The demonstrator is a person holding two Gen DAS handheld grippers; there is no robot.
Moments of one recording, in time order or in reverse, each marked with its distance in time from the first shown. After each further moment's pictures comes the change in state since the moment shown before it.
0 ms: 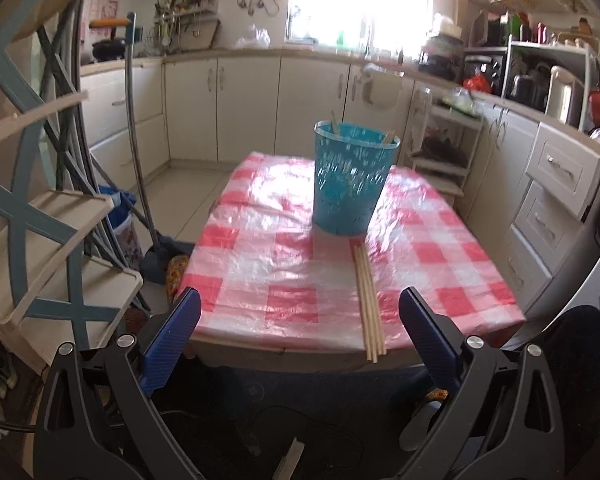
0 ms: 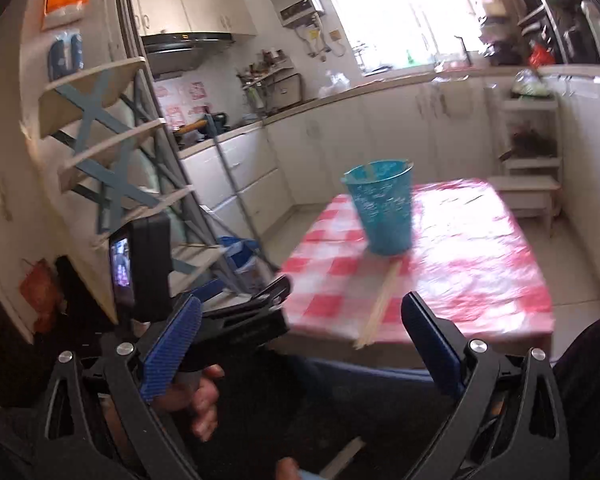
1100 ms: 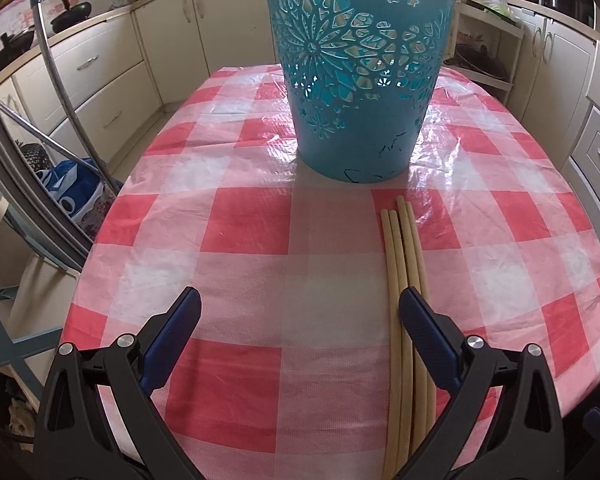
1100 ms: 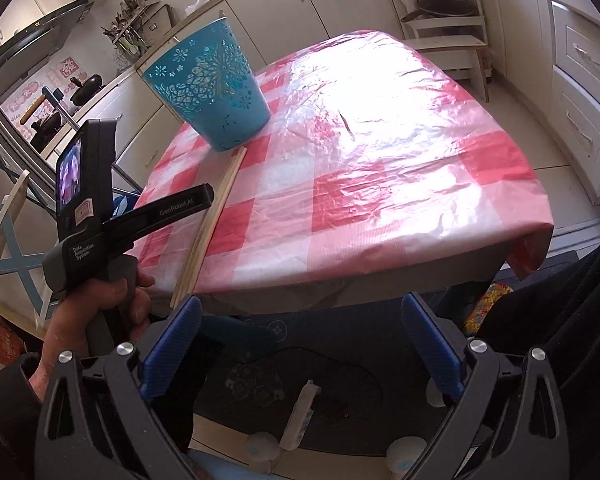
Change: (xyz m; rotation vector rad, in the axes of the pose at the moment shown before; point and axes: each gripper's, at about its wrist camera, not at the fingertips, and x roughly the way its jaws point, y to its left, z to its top) left arm 0.209 -0.055 0.013 0.106 0.285 0.123; right arm 0.126 -0.136 -0.062 0.324 0.351 -0.122
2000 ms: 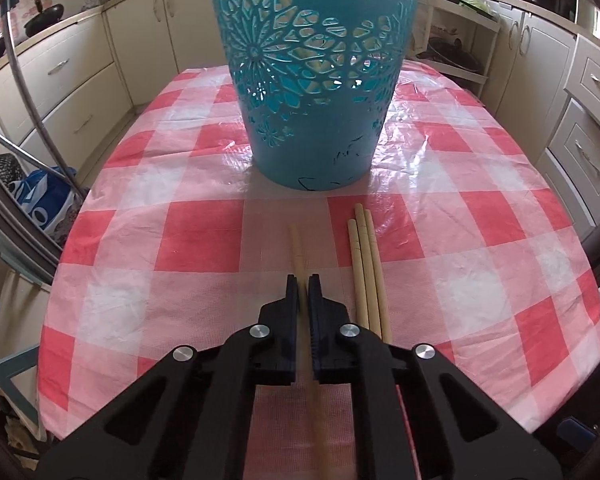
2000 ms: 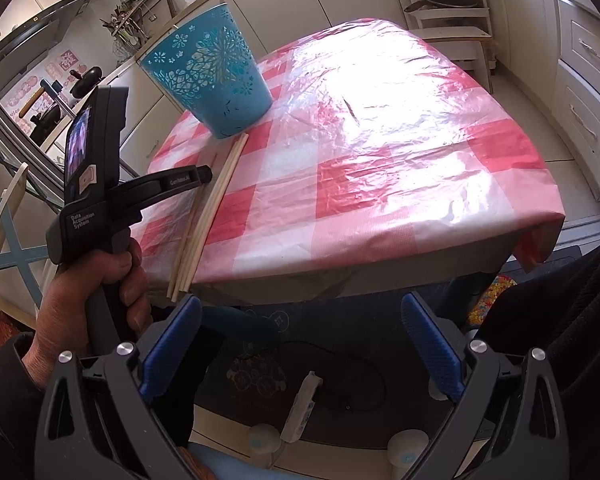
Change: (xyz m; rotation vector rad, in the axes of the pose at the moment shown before) left arm 0.006 -0.014 0.009 0.028 0.019 -0.109; right arm 0.007 0.004 -0.001 -0.012 0.030 -0.002
